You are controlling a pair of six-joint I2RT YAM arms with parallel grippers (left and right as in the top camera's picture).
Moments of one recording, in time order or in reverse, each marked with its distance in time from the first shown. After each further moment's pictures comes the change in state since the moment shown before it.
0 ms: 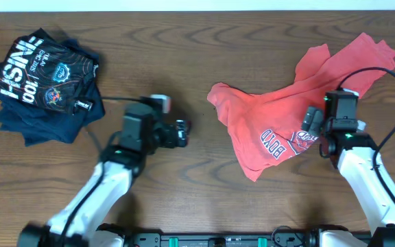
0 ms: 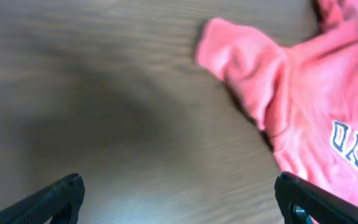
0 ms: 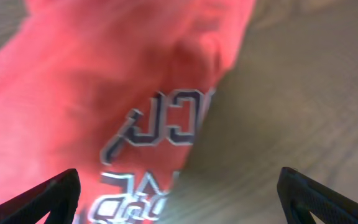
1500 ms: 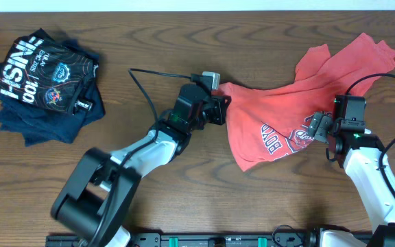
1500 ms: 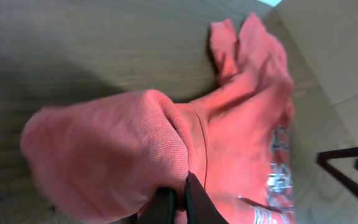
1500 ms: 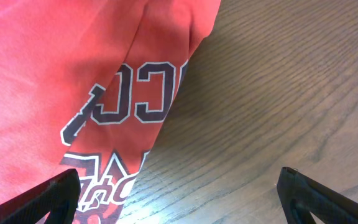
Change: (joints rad) left arm -0.236 0.396 0.259 0.394 0.012 -0.247; right arm -0.063 0.000 0.000 -0.068 -0.050 0.004
